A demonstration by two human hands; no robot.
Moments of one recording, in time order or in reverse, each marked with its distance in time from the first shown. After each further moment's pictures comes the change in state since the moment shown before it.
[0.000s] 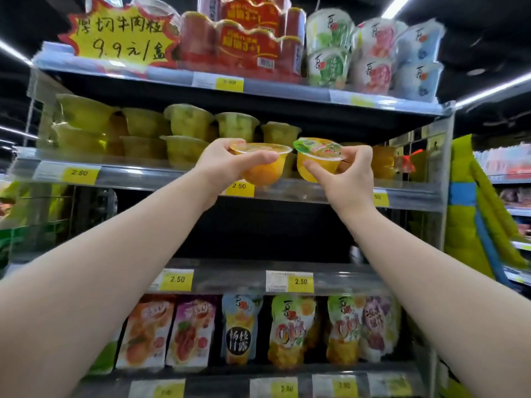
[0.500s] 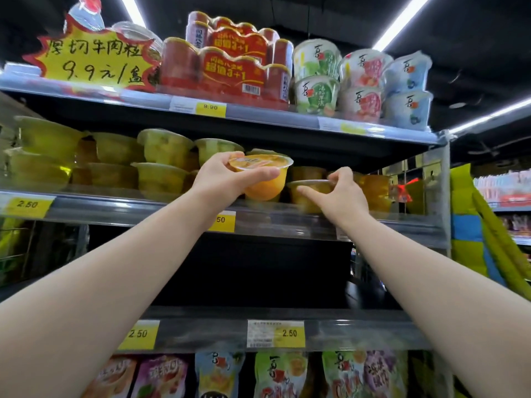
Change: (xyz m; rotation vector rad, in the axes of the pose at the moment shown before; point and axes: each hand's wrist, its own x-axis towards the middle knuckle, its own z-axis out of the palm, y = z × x) left_hand 0.045 -0.001 0.030 -0.004 0.055 0.102; right_hand 0.068 0.033 0.003 -0.401 -0.215 0.040
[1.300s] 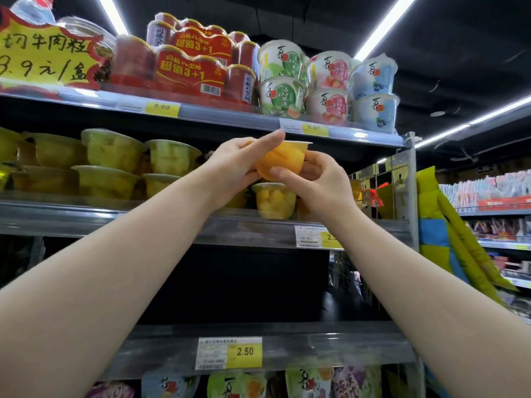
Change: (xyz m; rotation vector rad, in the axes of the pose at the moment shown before) left_hand 0.026 0.038 0.074 -0.234 -0.301 0.055; right_hand 0.006 0.008 -0.035 0.465 0.043 -0.184
